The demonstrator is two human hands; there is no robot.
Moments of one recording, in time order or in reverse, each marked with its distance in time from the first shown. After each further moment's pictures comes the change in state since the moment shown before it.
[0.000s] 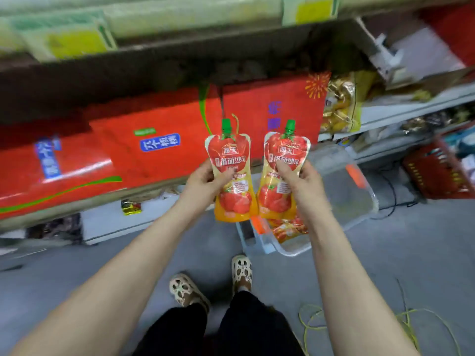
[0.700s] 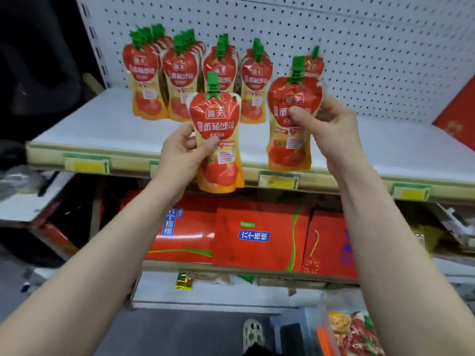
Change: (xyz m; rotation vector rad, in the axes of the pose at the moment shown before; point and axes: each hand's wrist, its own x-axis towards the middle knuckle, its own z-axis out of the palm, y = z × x) left_hand -0.113 0.215 -0.268 -0.153 0.438 0.684; right_hand -0.071 -0.285 0.289 -0.153 -0.421 -0.760
